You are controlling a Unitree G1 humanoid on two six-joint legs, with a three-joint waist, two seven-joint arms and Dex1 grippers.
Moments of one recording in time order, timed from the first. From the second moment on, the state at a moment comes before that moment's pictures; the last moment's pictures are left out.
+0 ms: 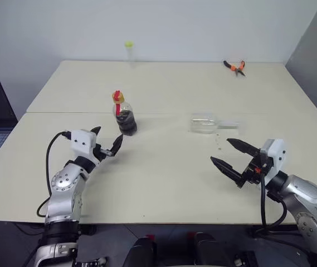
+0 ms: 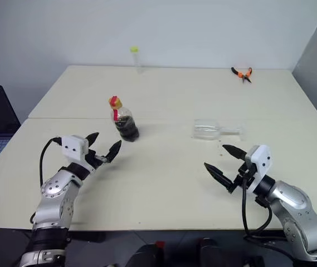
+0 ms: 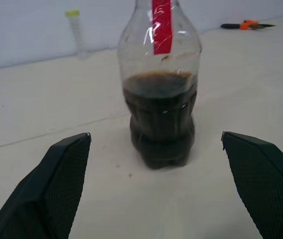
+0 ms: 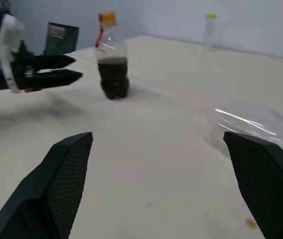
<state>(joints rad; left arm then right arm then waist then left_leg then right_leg) -0.28 0.40 0.20 0.22 -0.25 -0.02 -0.54 0.01 -0.58 -0.09 -0.52 0.59 0.40 0.66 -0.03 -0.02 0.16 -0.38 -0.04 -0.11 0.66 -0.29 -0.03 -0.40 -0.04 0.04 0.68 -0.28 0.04</state>
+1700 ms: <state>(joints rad) -0.74 0.32 0.08 0.86 -0.15 -0.25 -0.69 -0.04 -0.54 -0.05 -0.61 0.53 0.43 0.61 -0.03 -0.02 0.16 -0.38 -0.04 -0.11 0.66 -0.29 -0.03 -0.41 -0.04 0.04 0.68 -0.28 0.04</state>
